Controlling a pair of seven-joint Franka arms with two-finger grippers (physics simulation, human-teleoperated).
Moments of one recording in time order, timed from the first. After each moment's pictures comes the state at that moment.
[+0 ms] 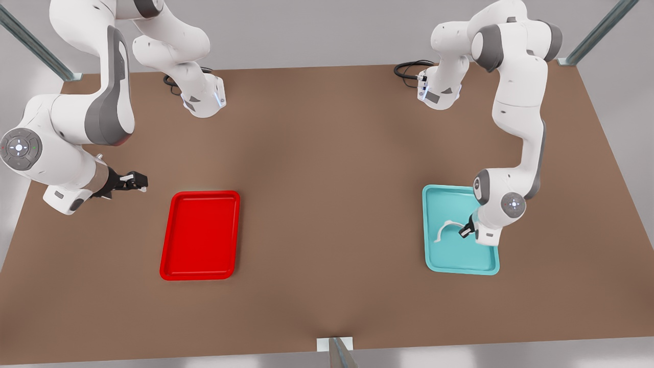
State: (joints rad) left arm -0.05 0.60 0.03 -1.89 -0.02 2.45 -0.59; right arm 0.19 0.15 -0.20 -1.54 -0.02 1.55 -0.21
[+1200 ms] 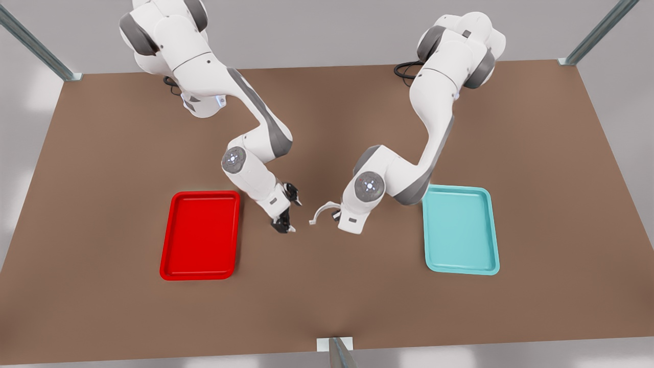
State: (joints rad) left arm -0.53 0.79 -0.15 -1.09 -0.04 1.82 -1.11; right arm 0.60 0.44 -0.03 -1.79 0.43 2.61 -1.14
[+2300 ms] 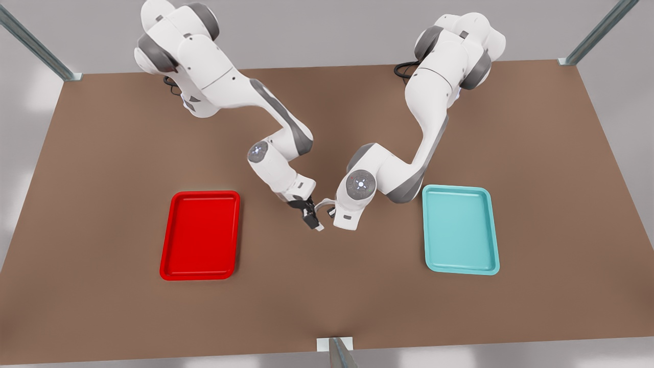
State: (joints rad) left arm -0.55 0.80 -0.15 -1.08 -0.03 1.79 -1.17; right arm 0.60 0.58 0.12 -1.81 0.49 3.01 -1.67
